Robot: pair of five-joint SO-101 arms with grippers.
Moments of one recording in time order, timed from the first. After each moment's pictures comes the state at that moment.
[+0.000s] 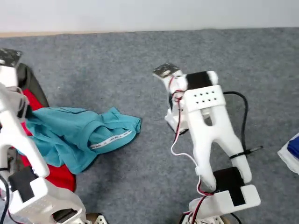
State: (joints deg) left arm -37.6 6.0 -13.2 93.8 -30.9; right arm -18.2 0.2 -0.7 99.5 19.2
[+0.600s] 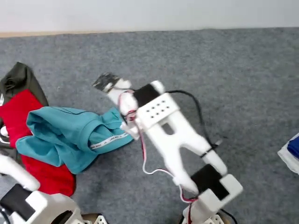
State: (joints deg) left arm -56.5 -1.5 -14.5 98.9 -29.8; right arm -40.3 7.6 -5.8 86.9 19.2
